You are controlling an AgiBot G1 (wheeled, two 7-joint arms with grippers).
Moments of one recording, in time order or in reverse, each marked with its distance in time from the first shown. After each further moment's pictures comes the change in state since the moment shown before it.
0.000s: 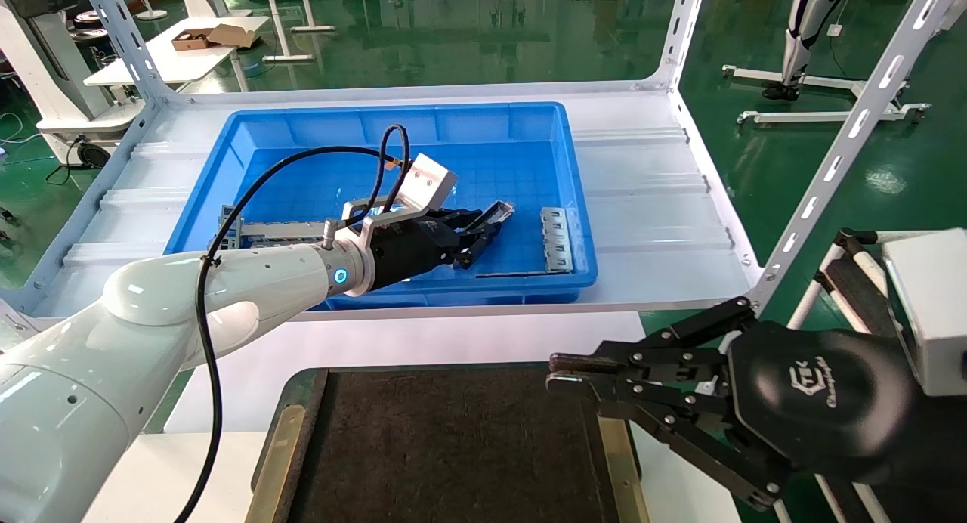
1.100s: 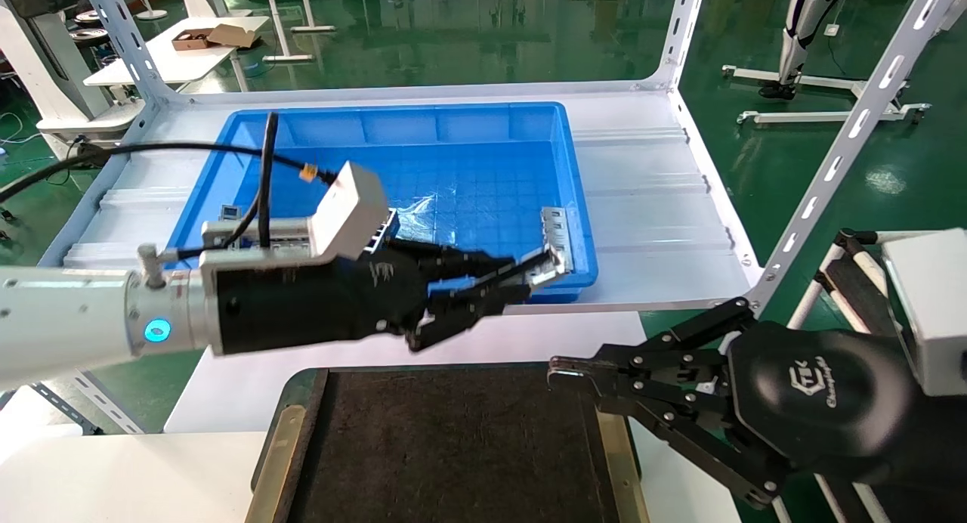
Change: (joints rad) left arm 0.134 -0.483 -0.037 -0.734 -0.179 0.386 -0.180; right arm 0.000 0.000 0.000 0.000 0.000 0.000 0.000
